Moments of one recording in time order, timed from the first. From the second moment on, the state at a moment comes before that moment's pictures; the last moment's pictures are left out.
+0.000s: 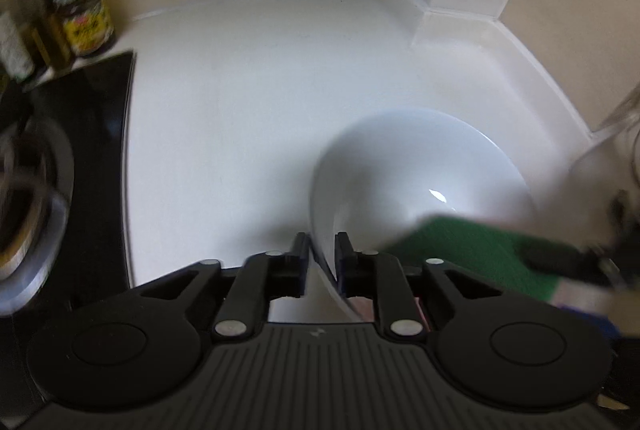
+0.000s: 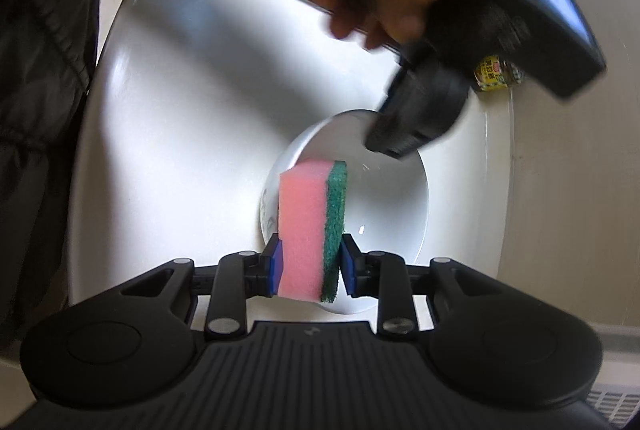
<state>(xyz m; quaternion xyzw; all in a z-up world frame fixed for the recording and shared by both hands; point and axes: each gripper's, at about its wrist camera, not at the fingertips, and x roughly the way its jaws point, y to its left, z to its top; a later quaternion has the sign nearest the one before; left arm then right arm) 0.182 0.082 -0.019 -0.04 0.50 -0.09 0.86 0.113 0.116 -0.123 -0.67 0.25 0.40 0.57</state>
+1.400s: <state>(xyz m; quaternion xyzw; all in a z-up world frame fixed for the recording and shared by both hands) 0.192 0.074 -0.011 -0.04 0.52 -0.09 0.85 0.104 0.095 -0.102 -0.68 0.23 0.42 0.55</state>
